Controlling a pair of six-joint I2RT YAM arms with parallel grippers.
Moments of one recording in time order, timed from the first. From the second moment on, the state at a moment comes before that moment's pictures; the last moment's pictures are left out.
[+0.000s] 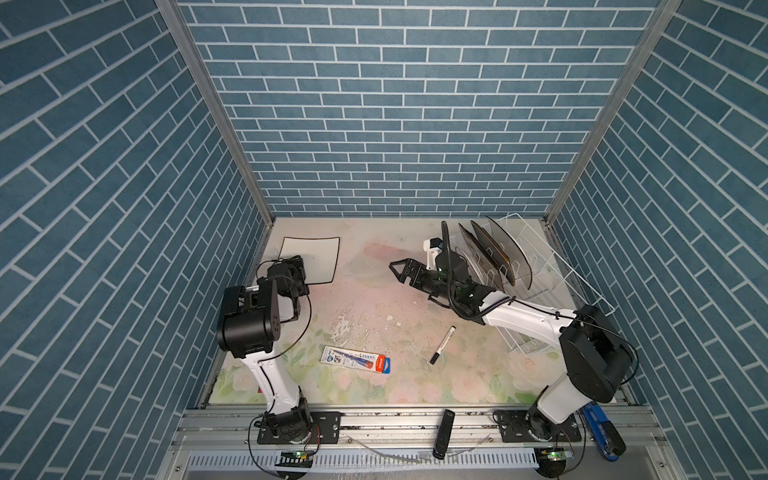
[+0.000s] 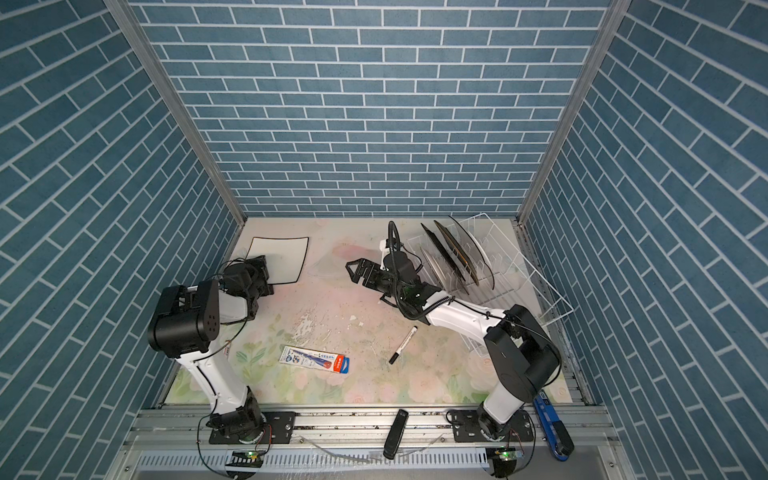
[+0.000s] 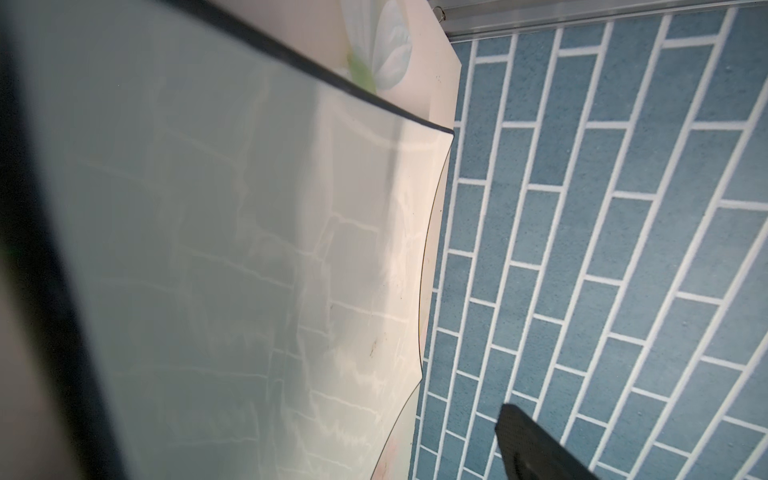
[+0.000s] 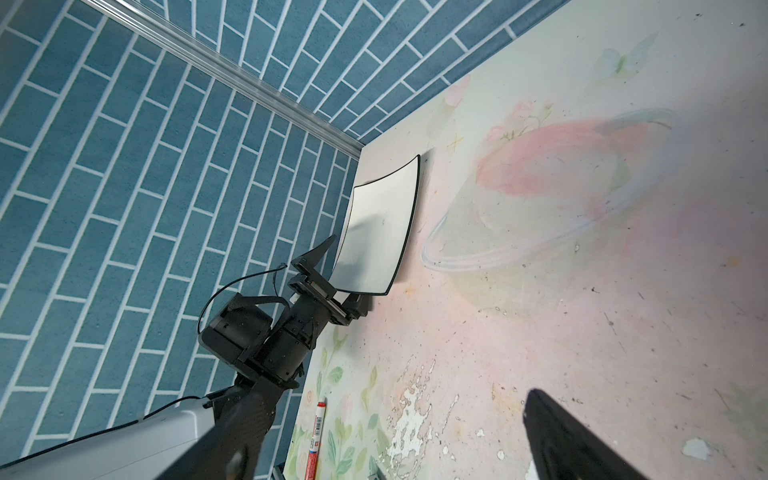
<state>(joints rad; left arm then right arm) 0.22 1.89 0.71 0.75 0.15 -1.53 0.81 1.62 1.02 0.26 -0.14 0.94</state>
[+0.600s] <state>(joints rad) 0.22 1.66 0.72 0.34 0.09 -1.42 0.82 1.60 1.01 0.26 -0.12 0.94</state>
